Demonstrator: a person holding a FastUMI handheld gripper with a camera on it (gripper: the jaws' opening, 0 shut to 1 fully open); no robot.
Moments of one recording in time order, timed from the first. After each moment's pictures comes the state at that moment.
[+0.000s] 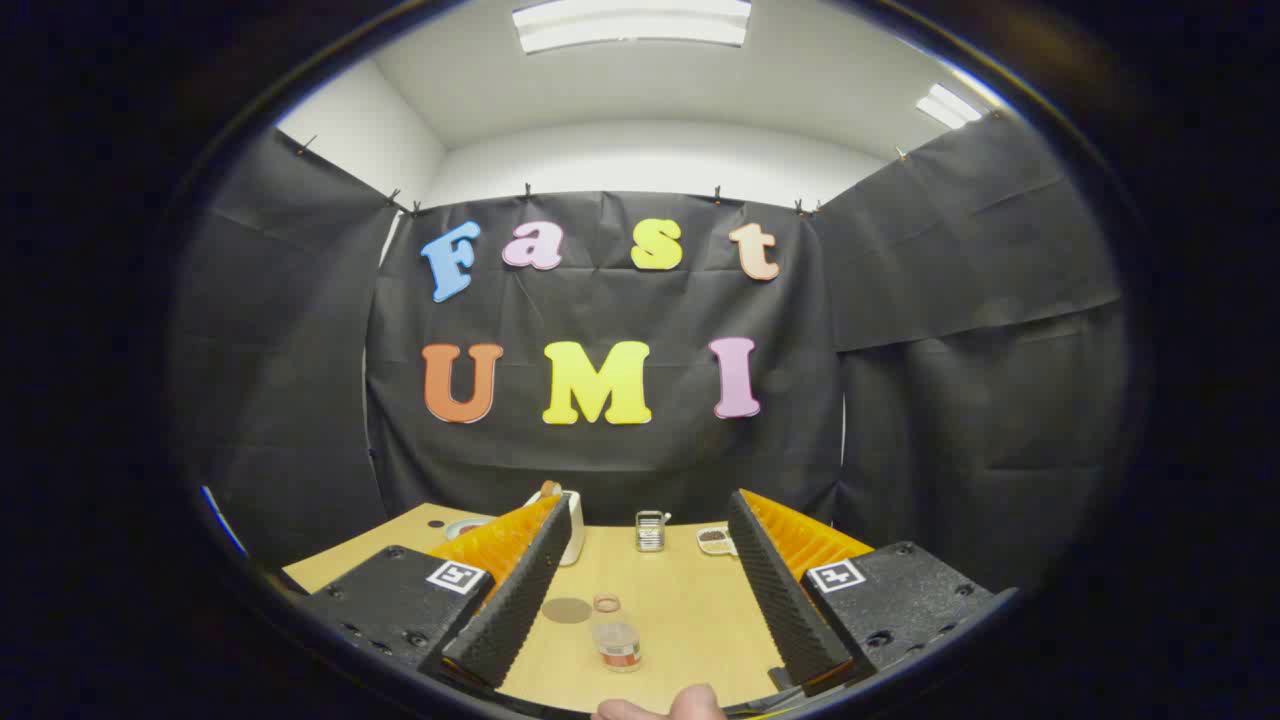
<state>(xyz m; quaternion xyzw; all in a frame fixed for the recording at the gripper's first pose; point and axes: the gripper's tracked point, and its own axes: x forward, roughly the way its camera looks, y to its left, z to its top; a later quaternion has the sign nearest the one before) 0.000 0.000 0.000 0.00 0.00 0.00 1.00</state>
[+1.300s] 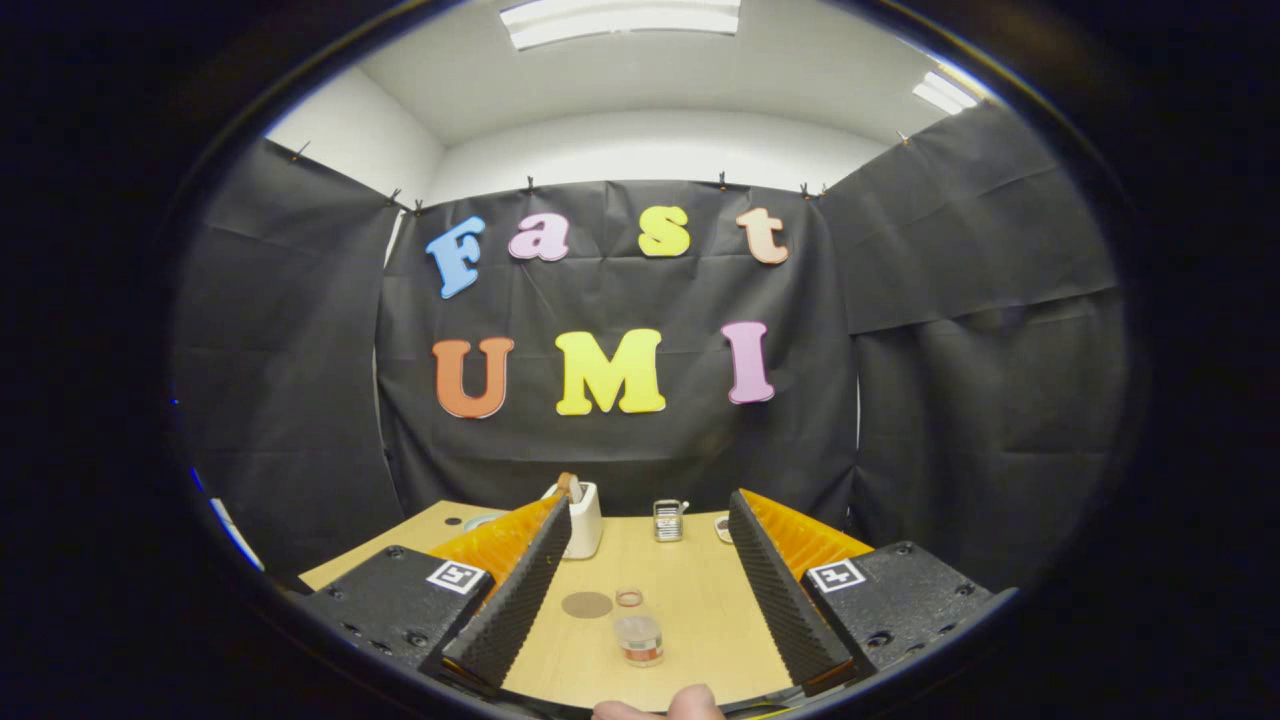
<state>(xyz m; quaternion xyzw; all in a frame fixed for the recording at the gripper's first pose) 0.003 0.014 -0.010 0.02 0.02 0.01 1.00</state>
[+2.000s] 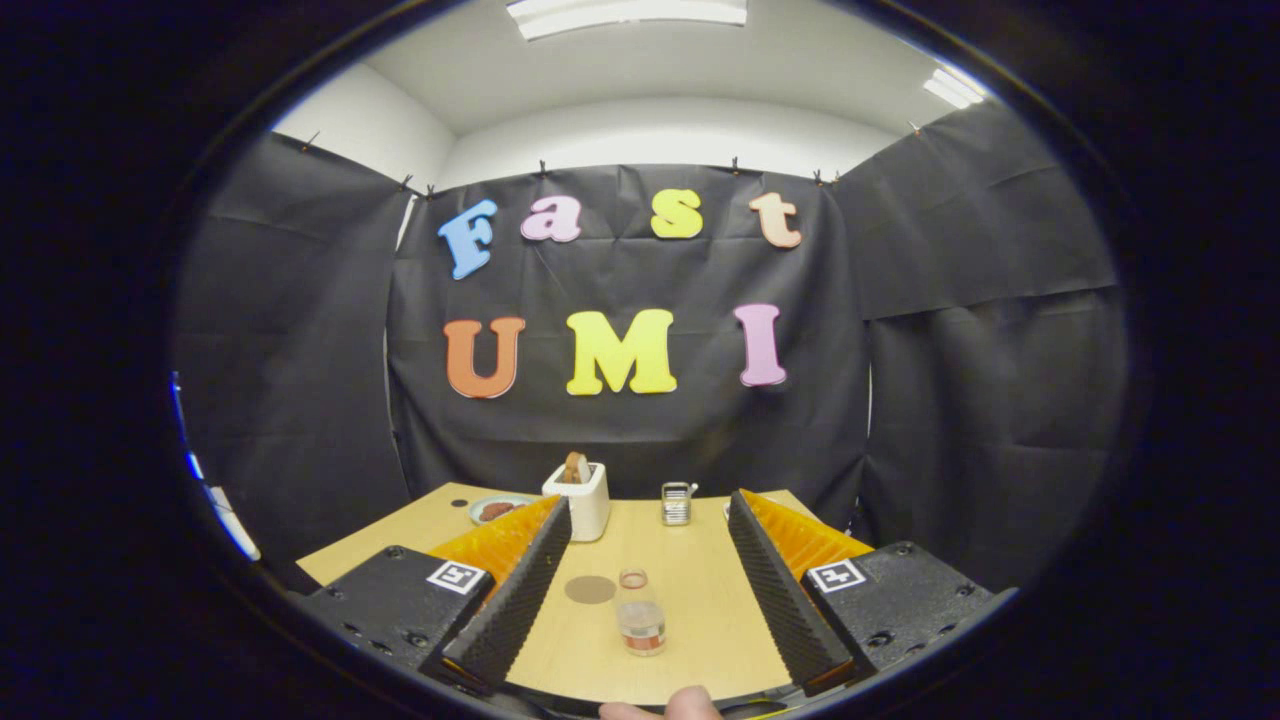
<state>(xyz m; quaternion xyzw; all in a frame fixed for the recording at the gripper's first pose) 0.006 0.017 -0.048 0.01 0.05 0.03 1.00</state>
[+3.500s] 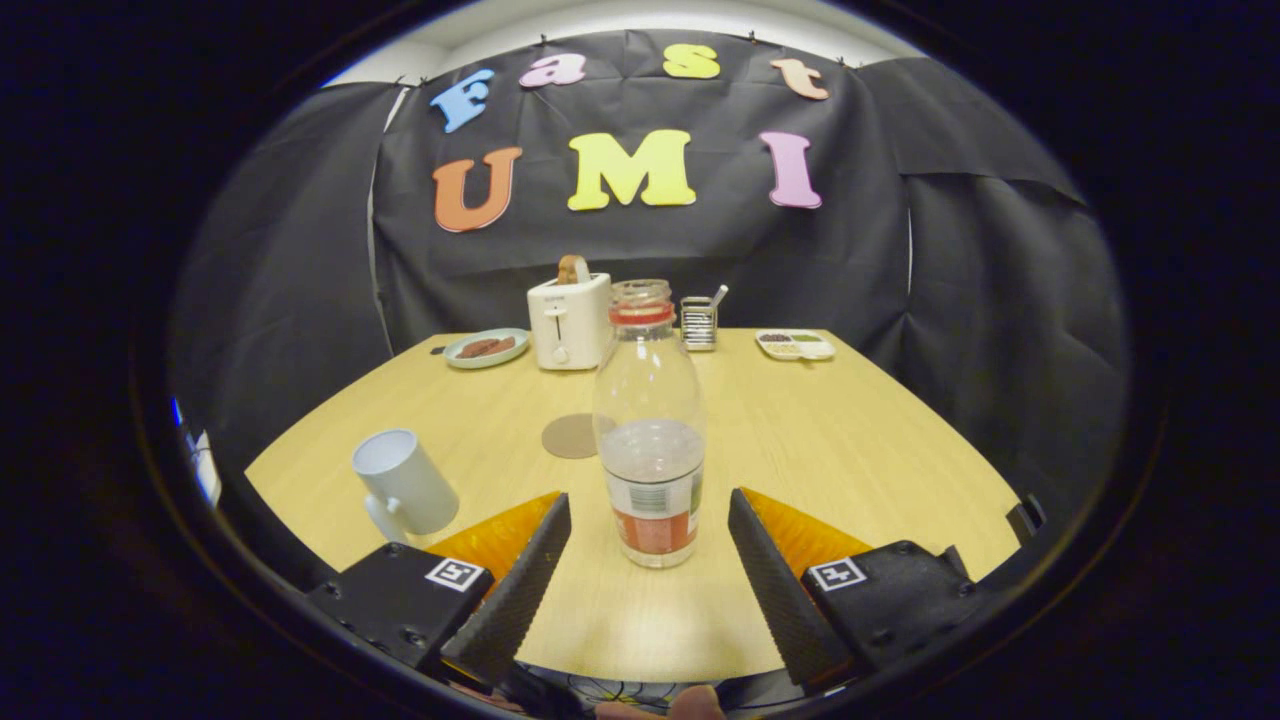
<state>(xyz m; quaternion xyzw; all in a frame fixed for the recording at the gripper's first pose) 0.072 0.033 -0.323 0.00 0.25 0.05 0.97</state>
